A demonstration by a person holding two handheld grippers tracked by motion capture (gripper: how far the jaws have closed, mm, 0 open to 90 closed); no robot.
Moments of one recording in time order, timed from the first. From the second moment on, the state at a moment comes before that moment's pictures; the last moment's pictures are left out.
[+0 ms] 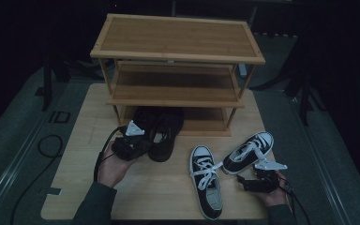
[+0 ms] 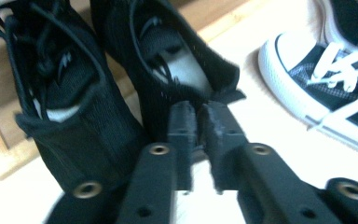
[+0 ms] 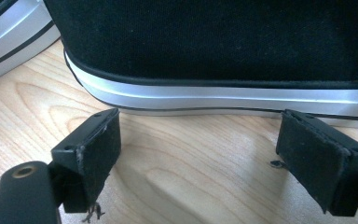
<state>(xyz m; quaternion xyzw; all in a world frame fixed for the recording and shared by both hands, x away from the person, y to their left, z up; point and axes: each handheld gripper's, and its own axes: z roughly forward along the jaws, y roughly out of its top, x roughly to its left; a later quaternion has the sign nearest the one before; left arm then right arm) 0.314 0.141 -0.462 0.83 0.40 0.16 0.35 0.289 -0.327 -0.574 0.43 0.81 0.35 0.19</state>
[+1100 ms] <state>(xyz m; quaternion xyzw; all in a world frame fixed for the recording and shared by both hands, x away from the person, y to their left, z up) 0.322 0.126 -0.547 0.87 0.40 0.11 0.26 0.289 -0.327 -0.574 0.43 0.81 0.35 0.19</state>
